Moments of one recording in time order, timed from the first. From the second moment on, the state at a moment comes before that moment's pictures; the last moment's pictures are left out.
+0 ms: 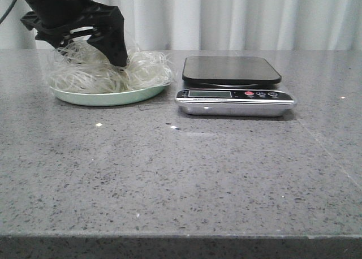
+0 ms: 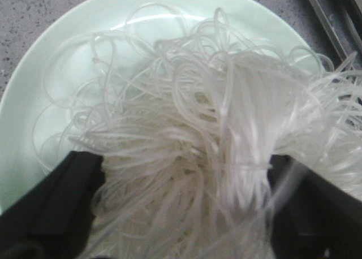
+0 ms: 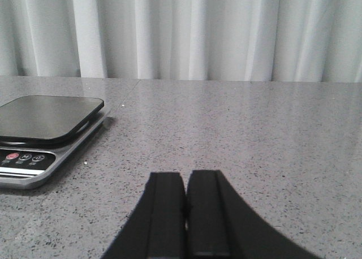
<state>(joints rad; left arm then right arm) -0.35 1.77 -1.44 -0.23 0.76 0.25 0.01 -0.01 0.03 0.10 0.01 -0.04</state>
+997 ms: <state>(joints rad) -0.35 1.78 -1.92 -0.23 1.16 0.24 0.01 -0.01 0.03 0.10 0.01 -0.04</state>
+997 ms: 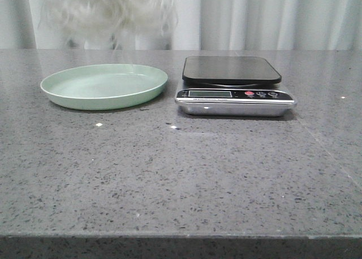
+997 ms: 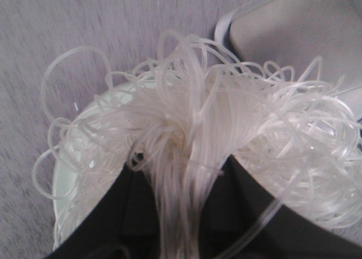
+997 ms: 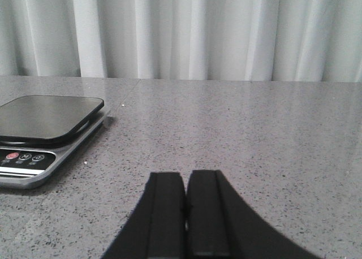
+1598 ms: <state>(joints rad) -0.58 1.88 -2.05 -0.30 0.96 0.24 0.01 -0.01 0.03 0.10 0.01 -0.04</state>
